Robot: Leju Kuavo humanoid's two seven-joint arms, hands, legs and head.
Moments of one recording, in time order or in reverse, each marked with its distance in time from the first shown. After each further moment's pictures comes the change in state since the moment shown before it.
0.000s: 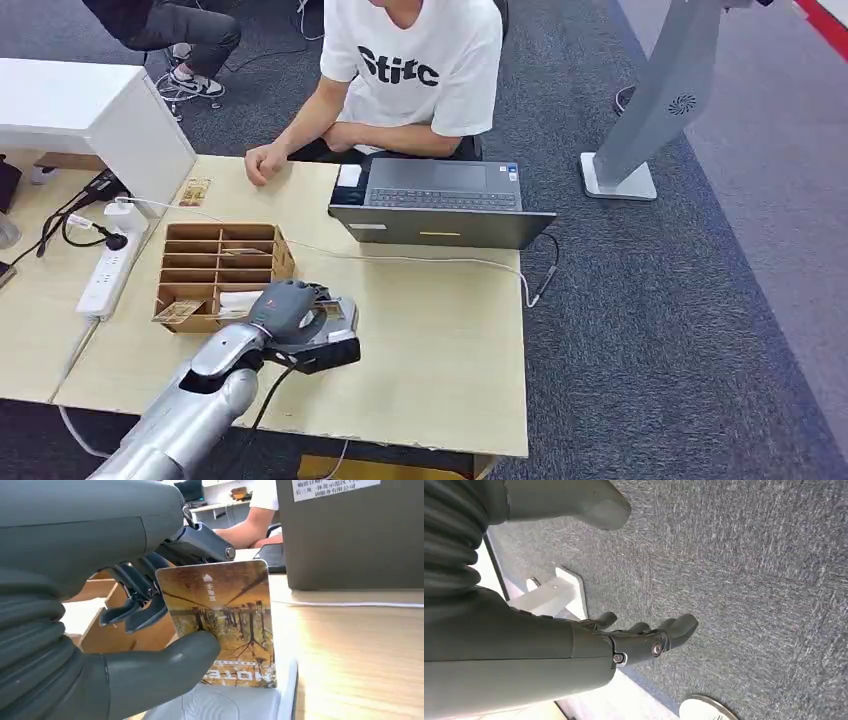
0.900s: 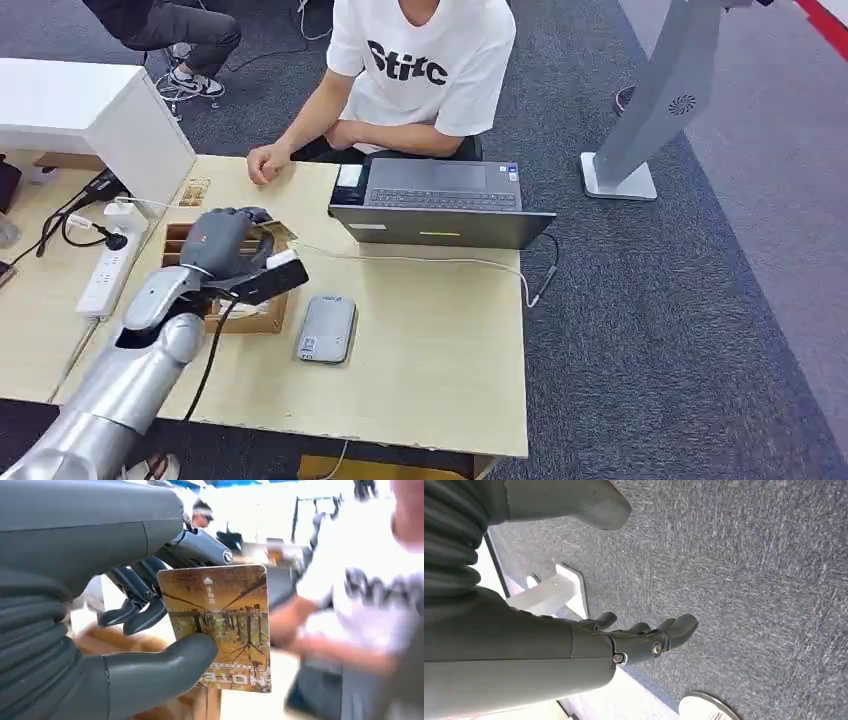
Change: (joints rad) left arm -0.116 0.114 0.175 -0.209 0.111 0.023 0.034; right arm 0.002 0.000 -0.012 0.000 0.021 0.000 -0.002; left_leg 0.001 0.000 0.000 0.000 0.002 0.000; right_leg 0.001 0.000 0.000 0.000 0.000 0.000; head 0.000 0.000
